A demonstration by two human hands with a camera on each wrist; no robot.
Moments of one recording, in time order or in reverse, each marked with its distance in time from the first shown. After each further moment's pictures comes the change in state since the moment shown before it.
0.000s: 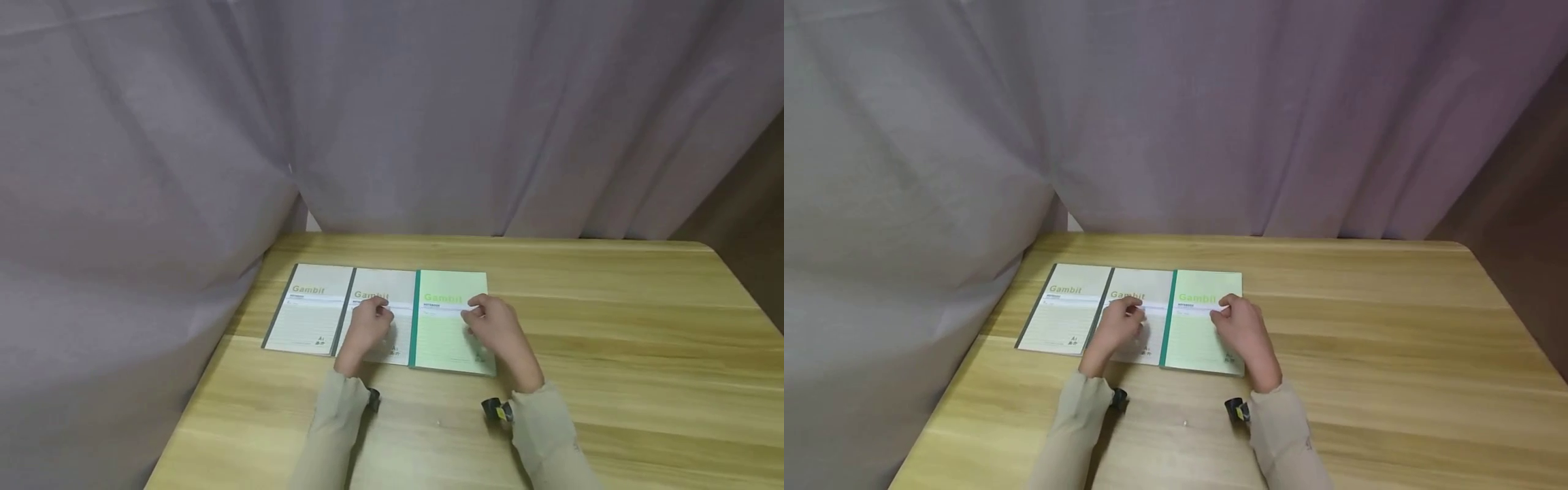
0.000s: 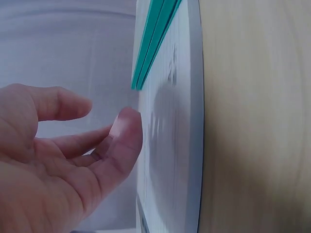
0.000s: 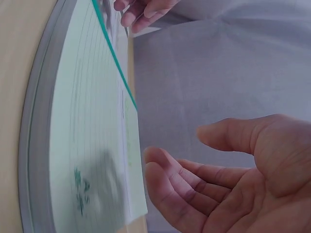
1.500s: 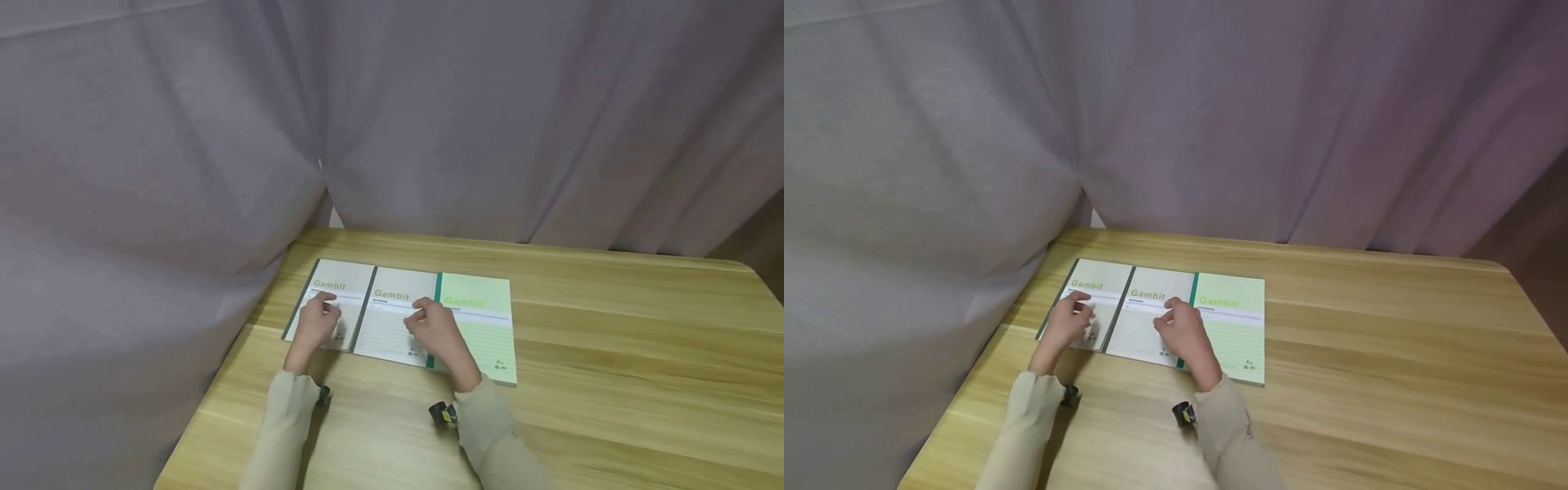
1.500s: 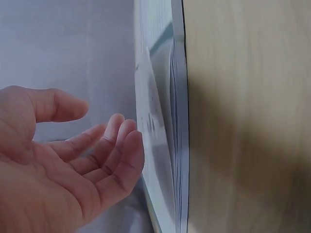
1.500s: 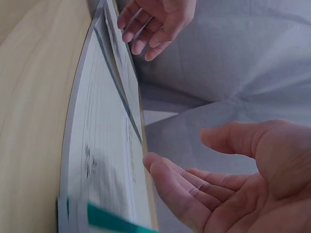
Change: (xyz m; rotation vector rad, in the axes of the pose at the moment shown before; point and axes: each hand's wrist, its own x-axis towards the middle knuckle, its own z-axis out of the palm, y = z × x) left_hand -0.016 -0.069 -0.092 0.099 0.271 -0.082; right_hand 0.023 -0.058 0.102 0.057 -0.107 -0.070
